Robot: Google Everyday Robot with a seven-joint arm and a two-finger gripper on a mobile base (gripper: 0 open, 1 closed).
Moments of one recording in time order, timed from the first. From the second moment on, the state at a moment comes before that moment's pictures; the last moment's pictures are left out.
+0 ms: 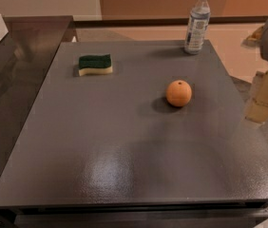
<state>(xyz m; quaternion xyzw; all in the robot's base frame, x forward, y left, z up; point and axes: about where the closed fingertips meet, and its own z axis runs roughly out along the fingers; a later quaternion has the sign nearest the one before) 0.438 -0.217 0.976 -0.60 0.78 -0.03 0.16</state>
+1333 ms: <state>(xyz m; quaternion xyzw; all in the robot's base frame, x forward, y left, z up) 0.539 -0.151 0.972 -0.59 0.77 0.04 0.22</state>
